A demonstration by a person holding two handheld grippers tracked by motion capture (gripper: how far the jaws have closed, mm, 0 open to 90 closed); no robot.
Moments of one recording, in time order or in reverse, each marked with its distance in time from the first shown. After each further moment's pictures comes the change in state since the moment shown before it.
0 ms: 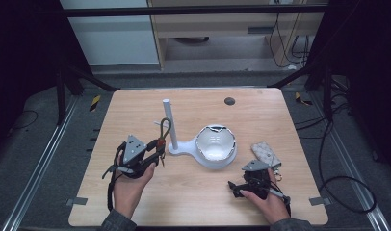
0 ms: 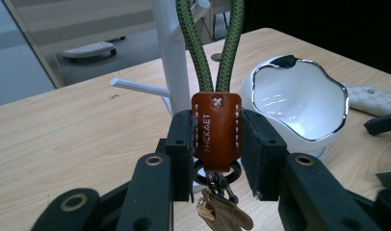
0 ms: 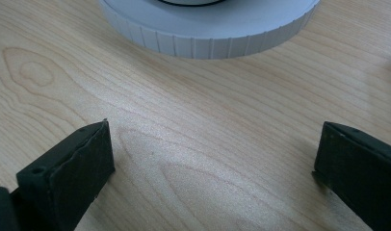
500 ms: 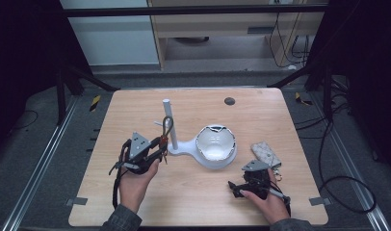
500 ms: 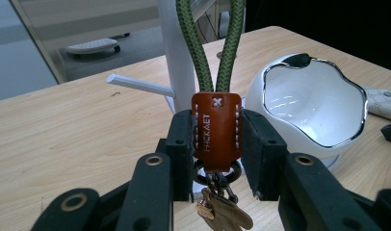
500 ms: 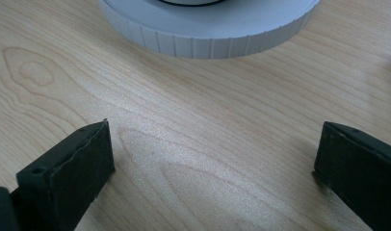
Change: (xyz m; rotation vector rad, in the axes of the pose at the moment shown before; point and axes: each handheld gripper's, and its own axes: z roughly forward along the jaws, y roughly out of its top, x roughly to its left) left arm 0.002 -0.003 0.017 0.004 0.019 -0.020; right arm 0.000 0.000 0.000 0.000 0.000 -0.001
